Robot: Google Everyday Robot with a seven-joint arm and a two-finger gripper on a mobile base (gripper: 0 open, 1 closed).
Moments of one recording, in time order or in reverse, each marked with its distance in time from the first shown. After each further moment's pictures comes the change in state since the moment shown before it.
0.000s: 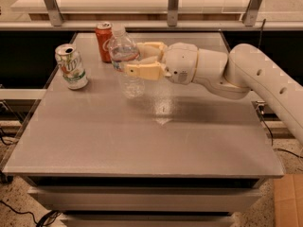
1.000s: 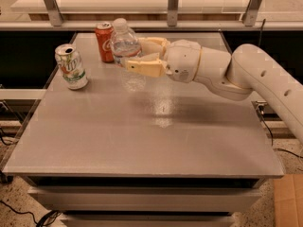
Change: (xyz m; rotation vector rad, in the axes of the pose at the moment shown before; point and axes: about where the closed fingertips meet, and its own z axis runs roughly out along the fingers) arm -0.013 -0.004 -0.004 0.046 -0.023 -0.070
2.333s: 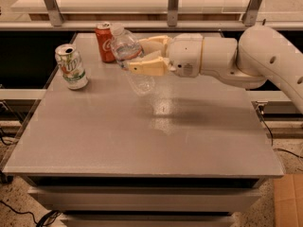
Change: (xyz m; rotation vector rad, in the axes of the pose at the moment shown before) arm 0.005 0.003 -0.008 -0.005 0.209 0.005
